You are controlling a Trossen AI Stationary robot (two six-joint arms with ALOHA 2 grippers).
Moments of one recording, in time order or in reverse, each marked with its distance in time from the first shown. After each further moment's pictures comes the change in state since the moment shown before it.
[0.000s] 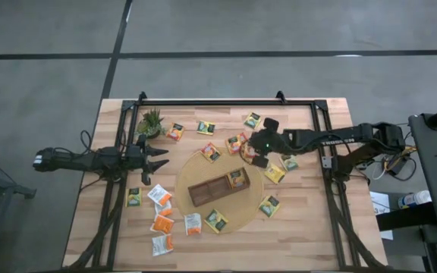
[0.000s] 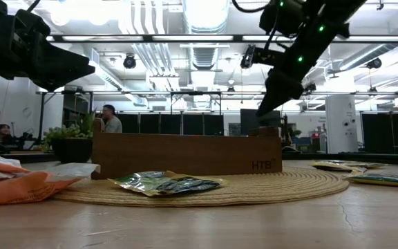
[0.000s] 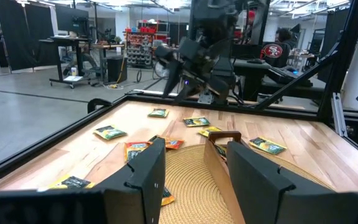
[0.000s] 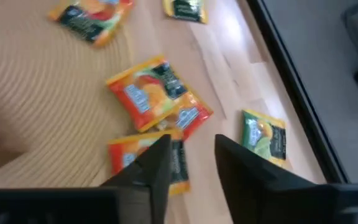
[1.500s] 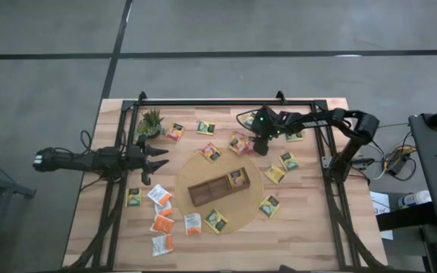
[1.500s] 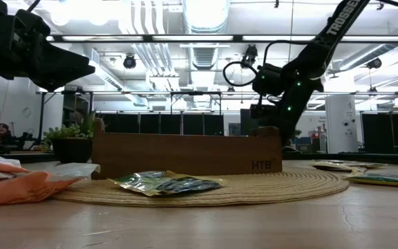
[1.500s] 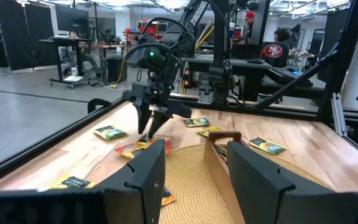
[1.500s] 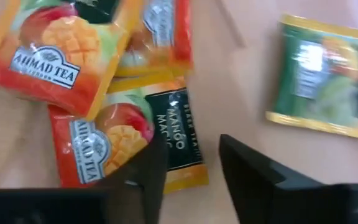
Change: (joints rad) left arm 0.000 0.000 0.000 0.000 0.000 0.000; right arm -0.395 0.295 -0.014 0.106 -0.429 -0.117
